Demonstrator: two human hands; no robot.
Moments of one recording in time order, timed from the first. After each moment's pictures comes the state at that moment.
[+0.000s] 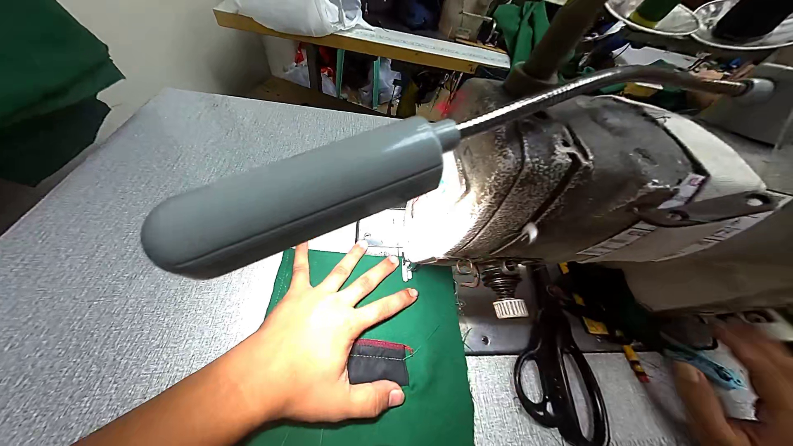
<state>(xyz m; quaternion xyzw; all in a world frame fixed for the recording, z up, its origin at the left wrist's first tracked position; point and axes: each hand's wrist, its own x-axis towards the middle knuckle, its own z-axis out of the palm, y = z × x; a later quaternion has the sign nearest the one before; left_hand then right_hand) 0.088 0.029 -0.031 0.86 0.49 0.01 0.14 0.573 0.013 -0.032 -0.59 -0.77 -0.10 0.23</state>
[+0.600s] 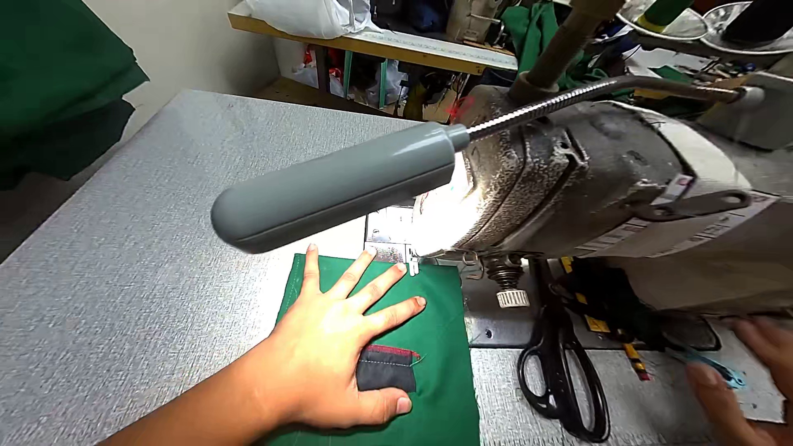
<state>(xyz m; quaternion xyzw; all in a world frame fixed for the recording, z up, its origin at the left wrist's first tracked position) 0.091 0.012 -0.032 0.86 0.49 0.03 0.14 0.556 0.010 -0.008 -0.58 -0.78 -0.08 0.23</state>
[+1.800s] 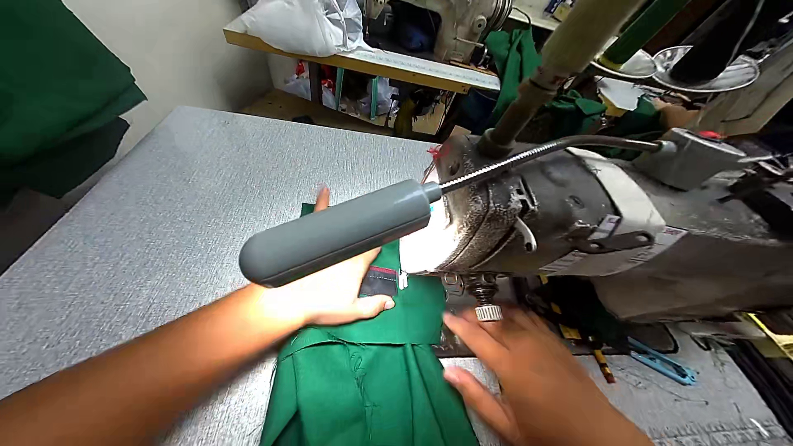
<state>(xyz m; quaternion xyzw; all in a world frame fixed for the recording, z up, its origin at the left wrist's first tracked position) 0.079 0.083 -0.012 0.87 0.50 0.05 0.02 0.368 0.033 0.013 -0.37 -0.92 0.01 0.09</state>
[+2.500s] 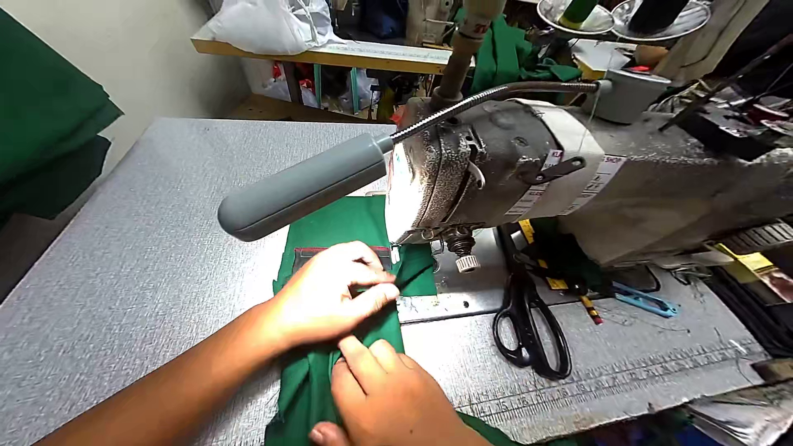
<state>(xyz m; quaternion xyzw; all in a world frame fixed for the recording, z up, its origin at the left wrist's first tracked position) 0.082 0.051 -0.033 0.83 0.41 0.30 0.21 0.254 -0.042 0.000 -0.35 -0.91 0.15 0.13</state>
